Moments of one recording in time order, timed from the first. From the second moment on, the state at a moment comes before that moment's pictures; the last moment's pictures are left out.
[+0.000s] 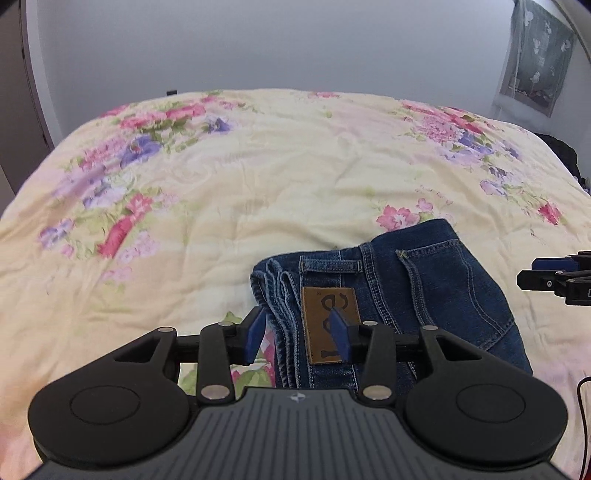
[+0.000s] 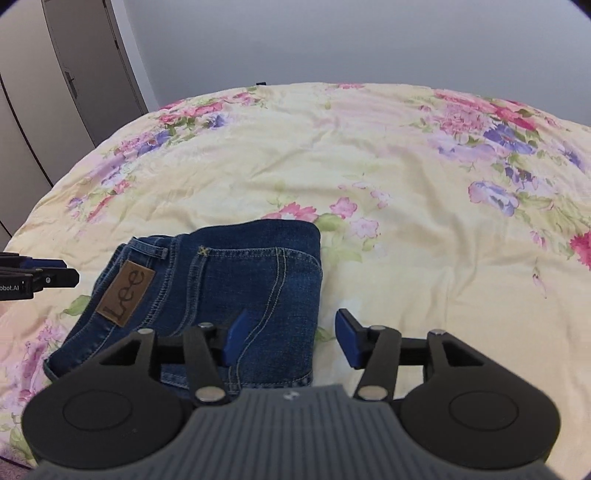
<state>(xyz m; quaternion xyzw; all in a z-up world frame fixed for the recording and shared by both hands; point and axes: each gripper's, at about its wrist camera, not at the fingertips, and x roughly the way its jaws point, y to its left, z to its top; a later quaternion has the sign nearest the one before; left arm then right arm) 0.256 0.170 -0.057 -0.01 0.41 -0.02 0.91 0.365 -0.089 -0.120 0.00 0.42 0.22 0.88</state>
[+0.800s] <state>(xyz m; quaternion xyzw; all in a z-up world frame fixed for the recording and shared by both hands) 0.073 0.132 0.030 0.13 0.34 0.01 0.93 0.133 -0.096 -0.042 -0.04 0.30 0.26 0.92</state>
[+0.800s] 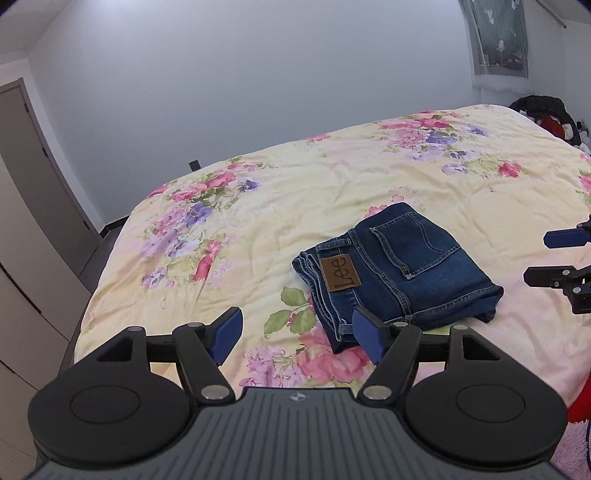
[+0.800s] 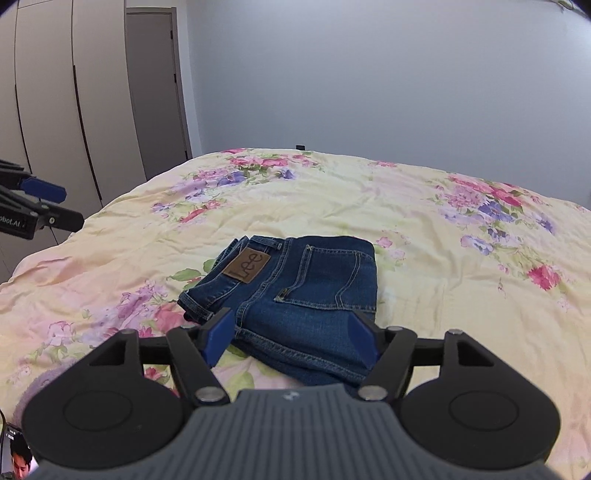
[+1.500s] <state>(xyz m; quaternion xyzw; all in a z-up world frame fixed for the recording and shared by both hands) 0.057 0.086 -0.058 0.02 0.39 0.05 0.92 0.098 -0.071 -0.107 -0.04 0.33 0.21 0.92</state>
